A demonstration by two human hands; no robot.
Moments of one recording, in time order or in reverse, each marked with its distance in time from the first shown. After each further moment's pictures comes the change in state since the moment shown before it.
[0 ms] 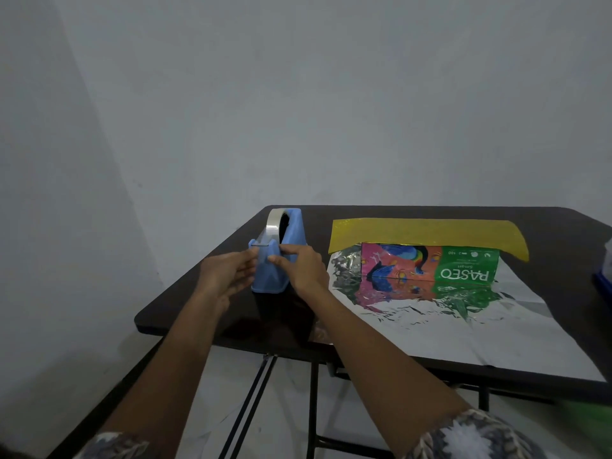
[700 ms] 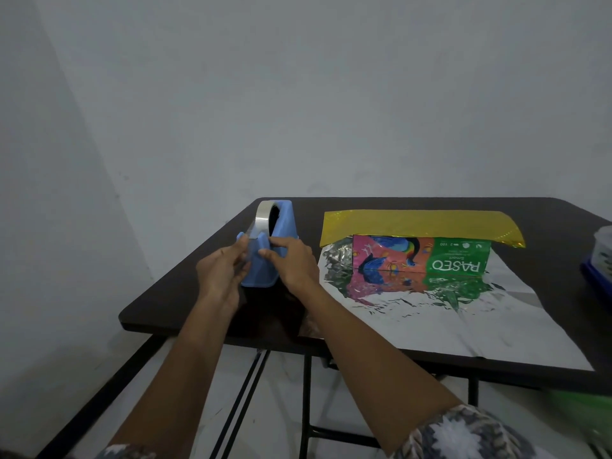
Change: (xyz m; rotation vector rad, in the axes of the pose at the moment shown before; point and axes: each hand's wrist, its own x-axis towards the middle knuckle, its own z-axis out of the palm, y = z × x) left_hand 0.001 -0.019 0.022 -0.350 0.096 0.090; right_hand -0.003 0.000 -0.003 -0.002 -0.012 -0.049
